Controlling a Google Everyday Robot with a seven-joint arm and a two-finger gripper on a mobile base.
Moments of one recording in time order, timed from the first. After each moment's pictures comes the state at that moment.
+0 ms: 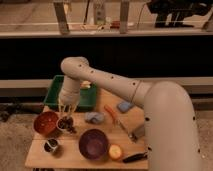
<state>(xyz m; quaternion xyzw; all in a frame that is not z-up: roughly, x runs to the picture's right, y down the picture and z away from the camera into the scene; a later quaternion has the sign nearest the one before) -0.193 0.114 0.711 -0.22 -0.49 -0.60 0.60</state>
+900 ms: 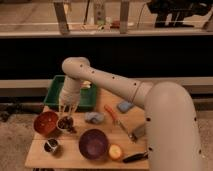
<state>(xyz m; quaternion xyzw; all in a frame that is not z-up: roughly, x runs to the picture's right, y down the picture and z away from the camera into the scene) -0.194 0.114 0.711 -0.22 -0.49 -0.60 0.60</state>
